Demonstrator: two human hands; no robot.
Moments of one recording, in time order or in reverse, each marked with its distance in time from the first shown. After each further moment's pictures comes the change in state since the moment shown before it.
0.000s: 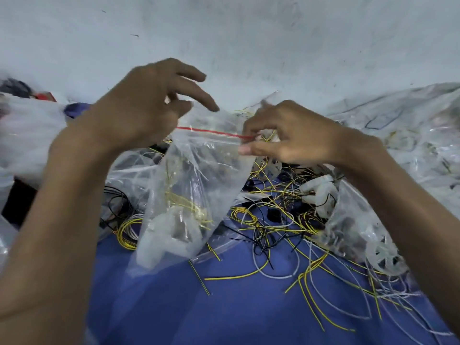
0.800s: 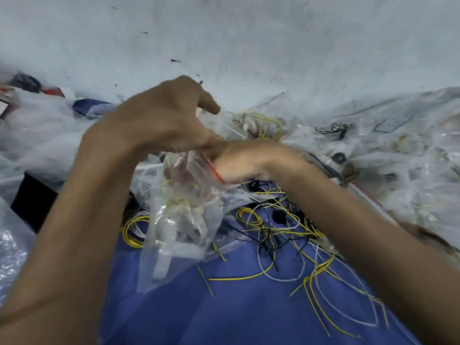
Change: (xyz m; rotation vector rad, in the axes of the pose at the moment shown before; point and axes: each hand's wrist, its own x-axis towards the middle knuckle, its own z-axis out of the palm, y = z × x) left_hand 0.003 0.015 0.006 -0.053 -0.188 -0.327; right_hand 0.046 -0.053 0.047 0.416 -0.327 0.288
